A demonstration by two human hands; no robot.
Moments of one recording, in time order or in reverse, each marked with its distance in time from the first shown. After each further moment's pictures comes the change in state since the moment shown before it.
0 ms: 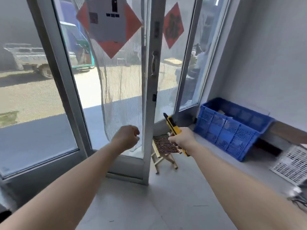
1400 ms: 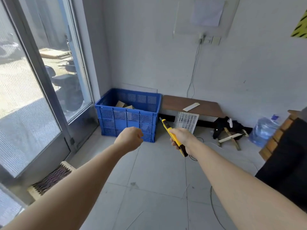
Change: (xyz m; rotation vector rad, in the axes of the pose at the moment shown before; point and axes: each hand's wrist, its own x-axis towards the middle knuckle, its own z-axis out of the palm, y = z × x) left_hand 0.214 0.433 0.313 0.060 -0.433 0.692; right_hand 0.129 0.268 -0.378 0.442 0.491 0.493
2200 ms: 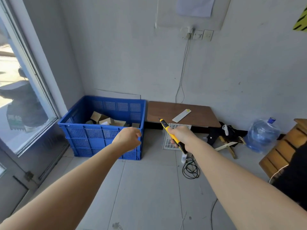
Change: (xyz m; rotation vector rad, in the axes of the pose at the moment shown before) left_hand 0.365 0.035 0.045 -0.006 -0.137 0.095; right_hand 0.324 -0.079 -0.099 -0.027 0.120 0.080
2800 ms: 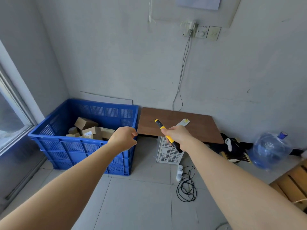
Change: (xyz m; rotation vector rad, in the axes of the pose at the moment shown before) left_hand 0.243 0.036 0.024 -0.032 0.014 -0.057; right_hand 0.245 -0.044 -0.070 -0.038 -0.046 -0.053
